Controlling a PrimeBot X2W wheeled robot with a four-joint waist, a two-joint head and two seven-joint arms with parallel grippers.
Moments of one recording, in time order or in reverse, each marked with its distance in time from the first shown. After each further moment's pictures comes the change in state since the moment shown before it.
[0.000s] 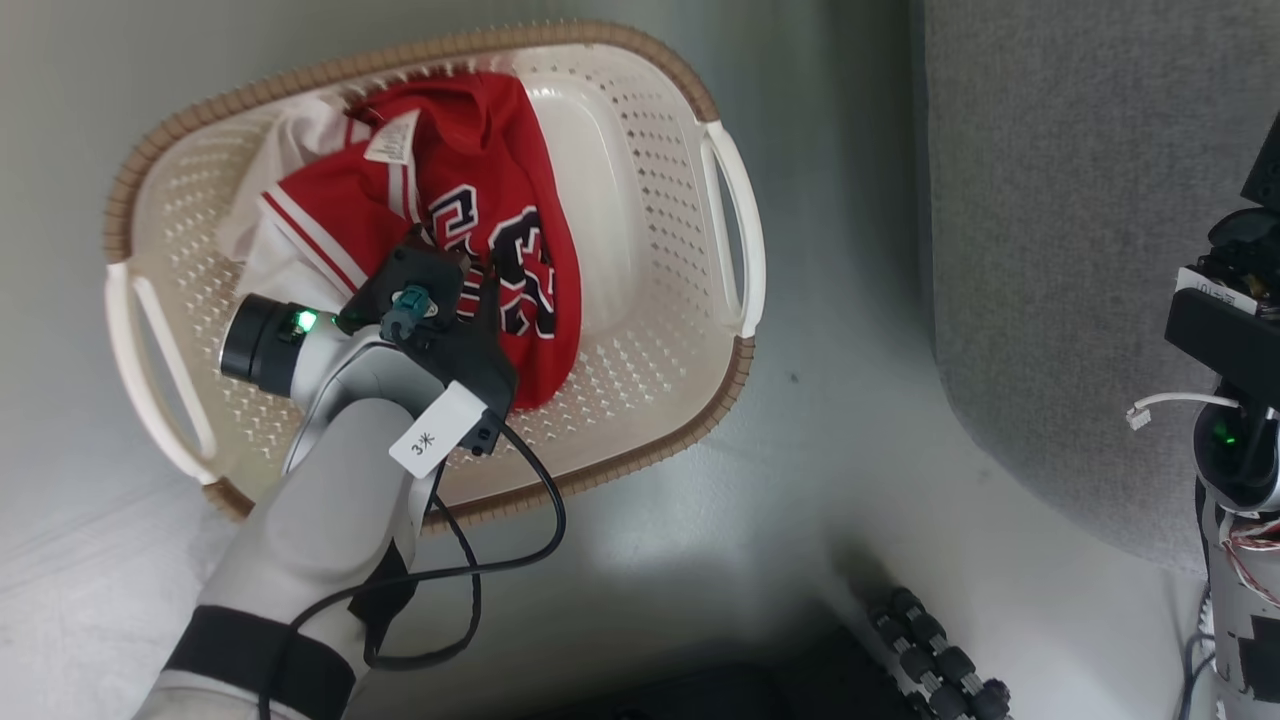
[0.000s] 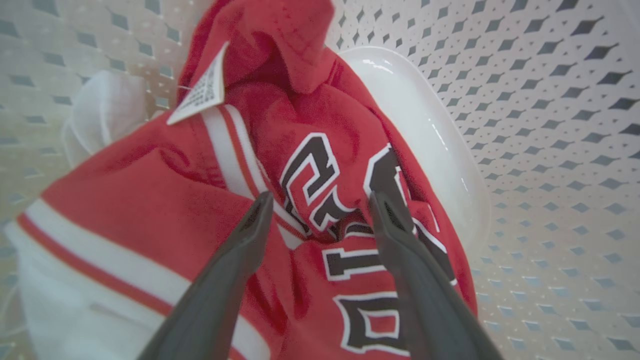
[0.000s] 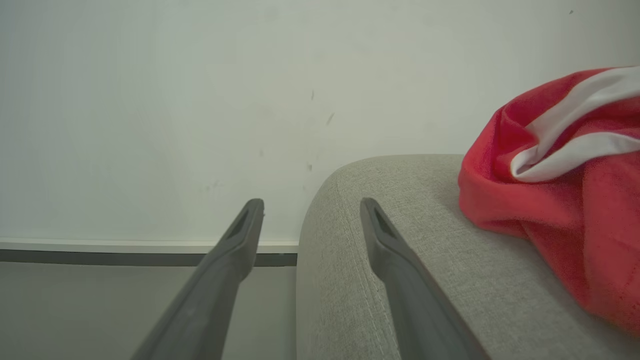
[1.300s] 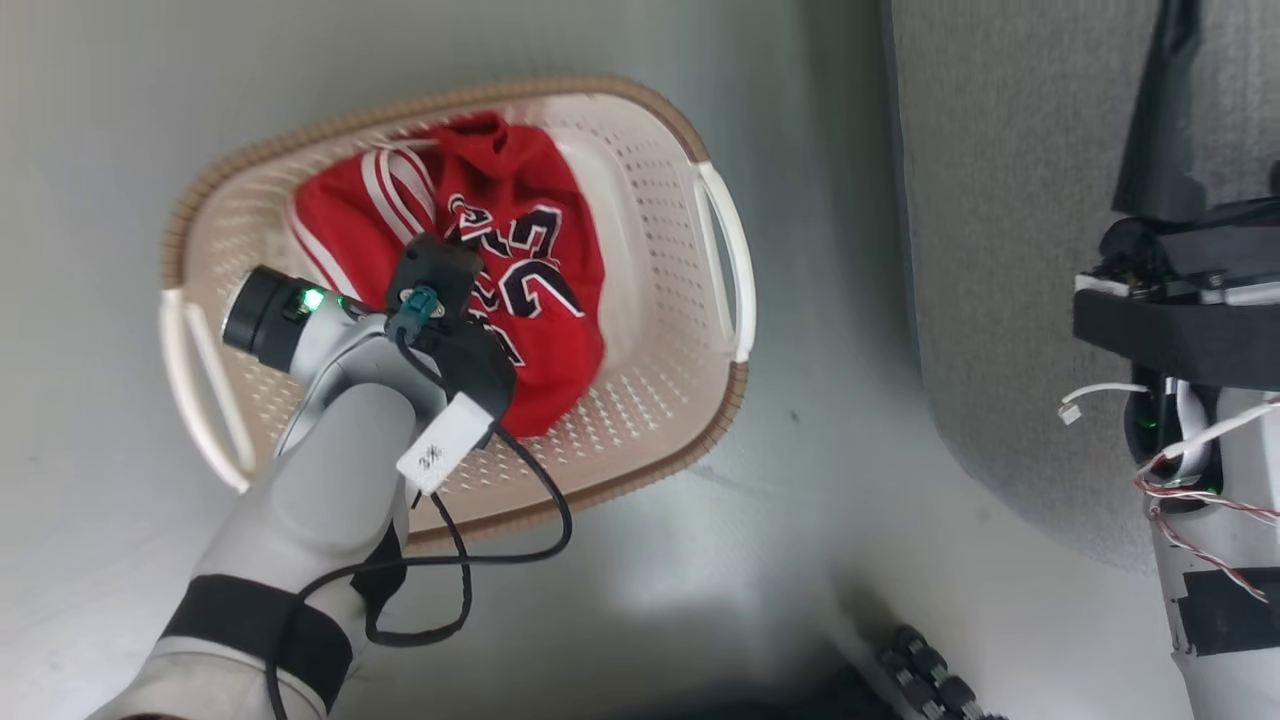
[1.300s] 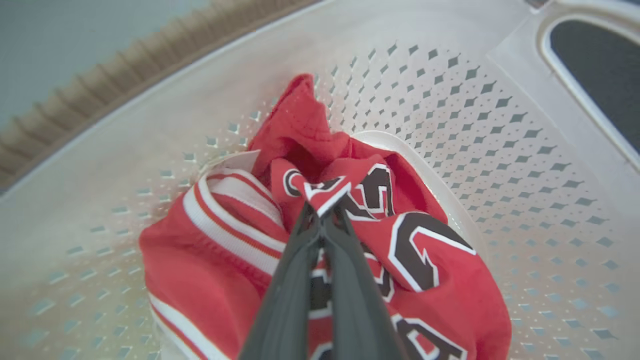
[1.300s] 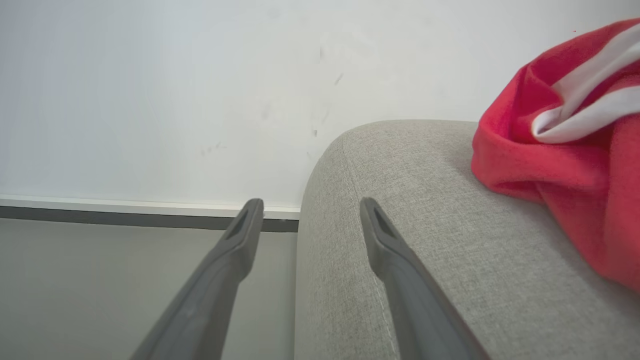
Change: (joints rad) left arm -0.095 -0.010 -0.067 0.174 0.020 -0.062 -0.150; right arm -0.035 0.003 0.044 0.264 -0.045 0.046 -0.020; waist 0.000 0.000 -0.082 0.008
